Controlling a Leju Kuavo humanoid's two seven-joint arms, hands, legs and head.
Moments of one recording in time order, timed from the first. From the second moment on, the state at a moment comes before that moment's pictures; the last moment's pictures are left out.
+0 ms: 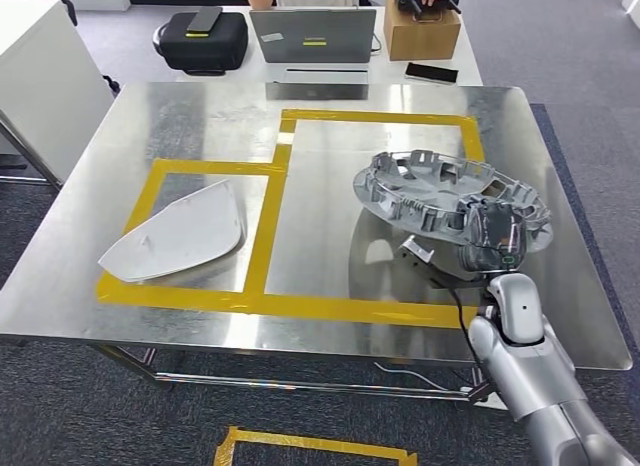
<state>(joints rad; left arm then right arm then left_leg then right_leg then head) -0.11 0.08 -1.16 -0.14 0.83 0.18 0.21 -0.49 -0.08 0.39 -1.05 1.16 -0.62 -0.01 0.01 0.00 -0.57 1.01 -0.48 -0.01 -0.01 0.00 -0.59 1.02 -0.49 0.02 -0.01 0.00</state>
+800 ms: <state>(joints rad) -0.11 0.09 -1.19 -0.14 0.89 0.18 0.22 -0.63 0.05 0.35 -0.97 0.57 -0.17 -0.08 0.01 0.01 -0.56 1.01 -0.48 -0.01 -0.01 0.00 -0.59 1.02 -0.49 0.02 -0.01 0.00</state>
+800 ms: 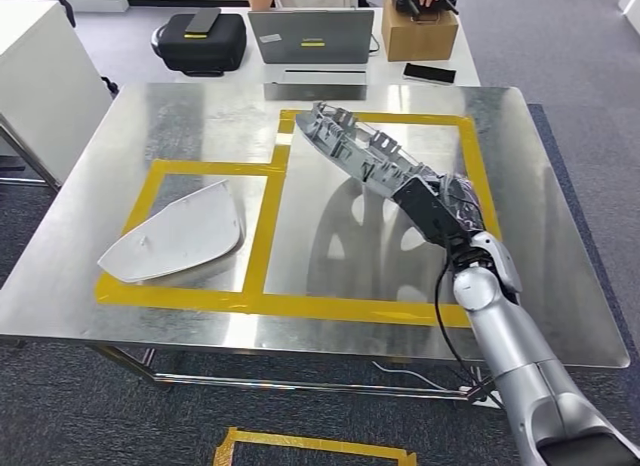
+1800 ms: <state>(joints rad) -0.11 0.08 -1.21 -0.14 0.96 0.19 0.22 -0.76 0.04 0.60 -0.86 1.13 -0.18 0.30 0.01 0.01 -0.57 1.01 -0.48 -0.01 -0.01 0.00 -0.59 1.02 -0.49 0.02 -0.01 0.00</state>
